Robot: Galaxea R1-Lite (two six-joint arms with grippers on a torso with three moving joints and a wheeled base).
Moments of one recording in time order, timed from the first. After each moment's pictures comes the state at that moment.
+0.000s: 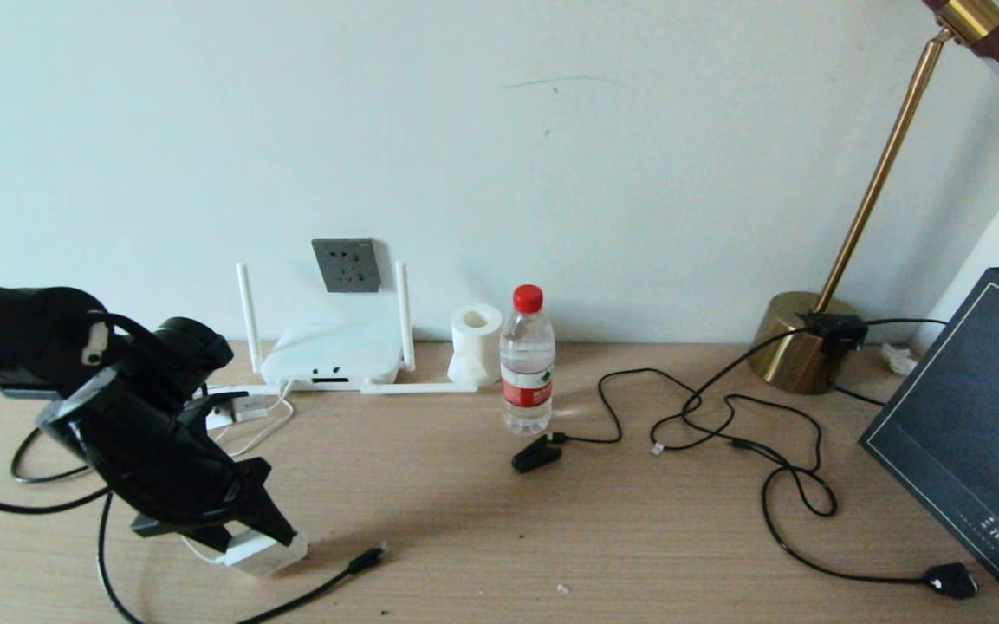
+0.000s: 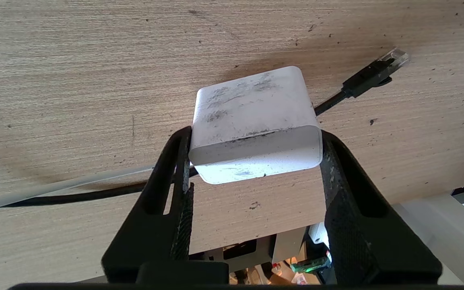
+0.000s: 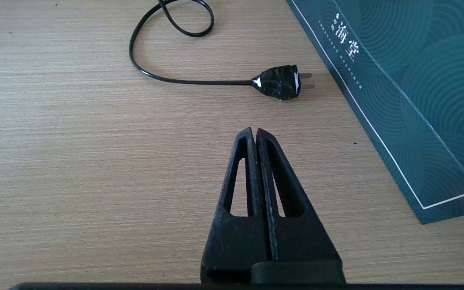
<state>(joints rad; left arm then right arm) -0.04 1.84 -1.22 0.80 -0.26 -0.07 -0.10 0.28 0.00 0.00 0.00 -0.01</state>
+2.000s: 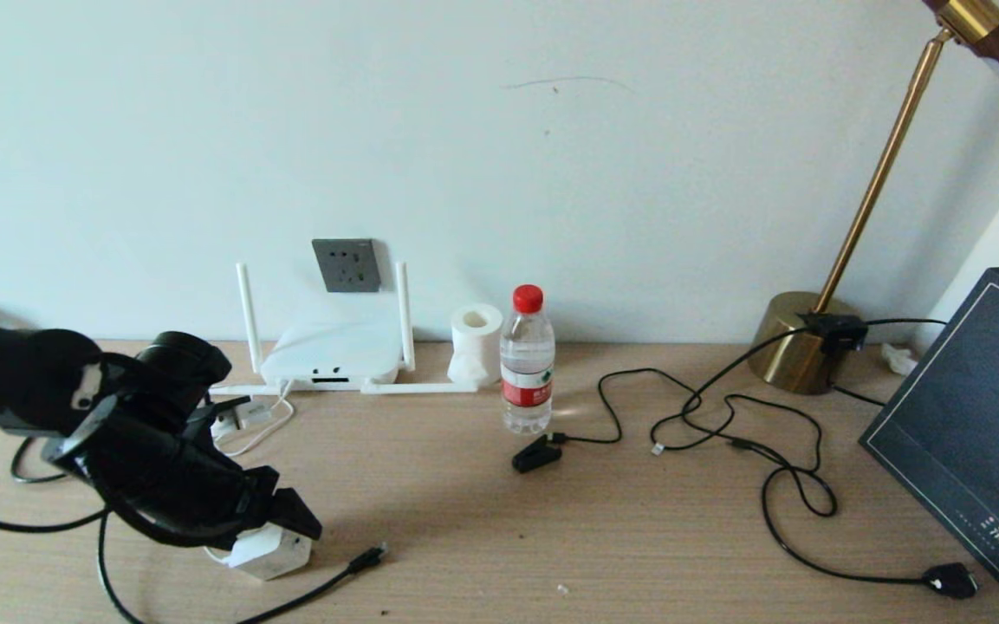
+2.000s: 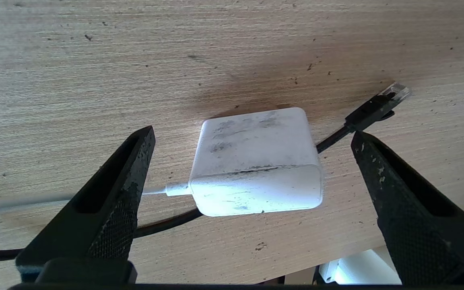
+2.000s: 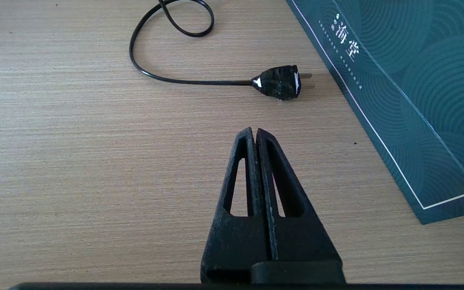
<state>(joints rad) -0.04 1.81 -1.06 0.55 -0.25 -0.07 -0.10 0.28 0.00 0.00 0.00 -0.01</state>
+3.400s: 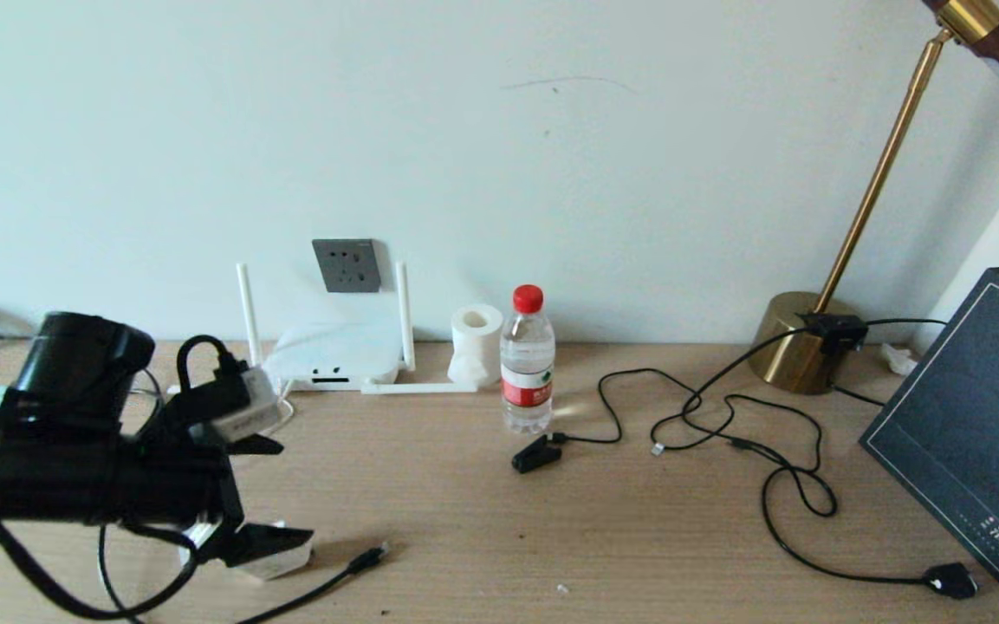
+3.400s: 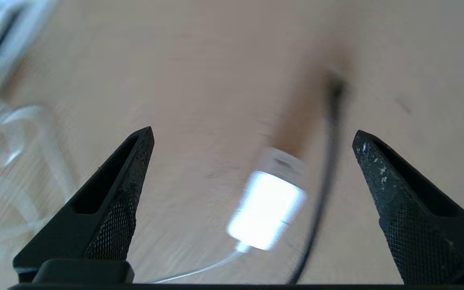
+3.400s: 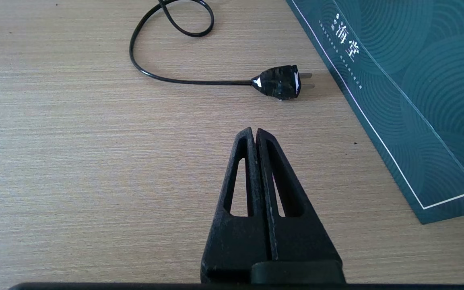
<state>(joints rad) -0.06 1.54 -0.80 0.15 -0.38 0.84 -0.10 0.28 0.00 0.00 0.00 -0.01</state>
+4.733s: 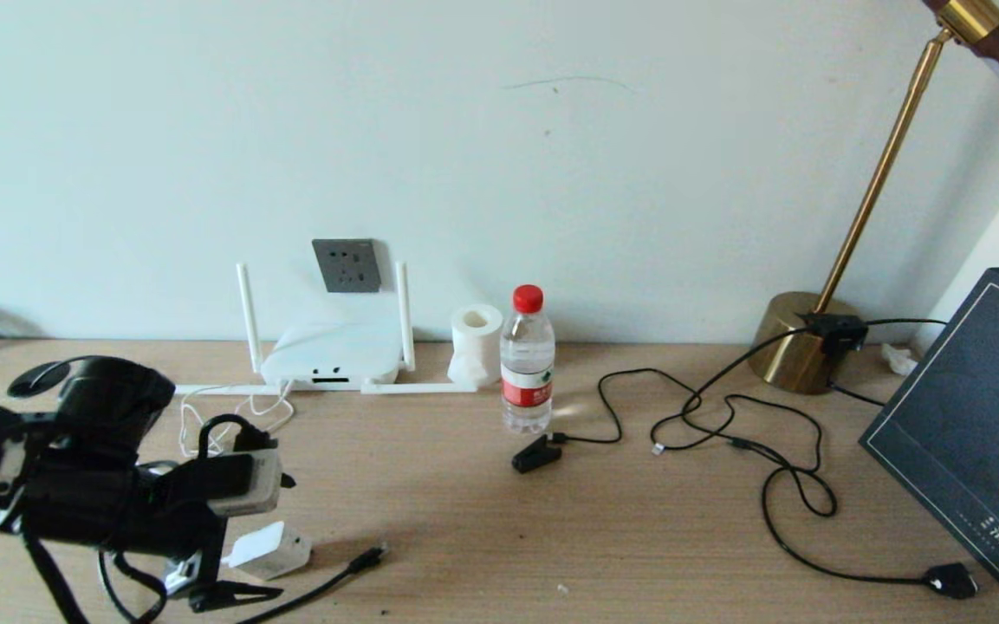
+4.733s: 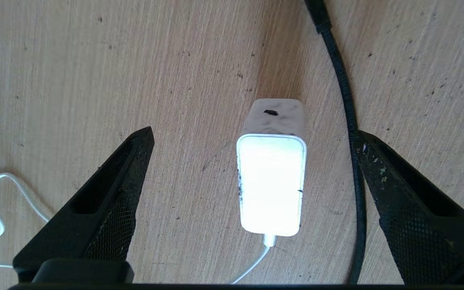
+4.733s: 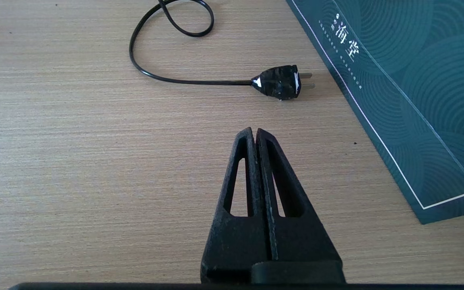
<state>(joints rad) 0.03 1.68 -0.79 0.20 -0.44 1.37 -0.10 0.28 0.00 0.00 0.00 -0.01</state>
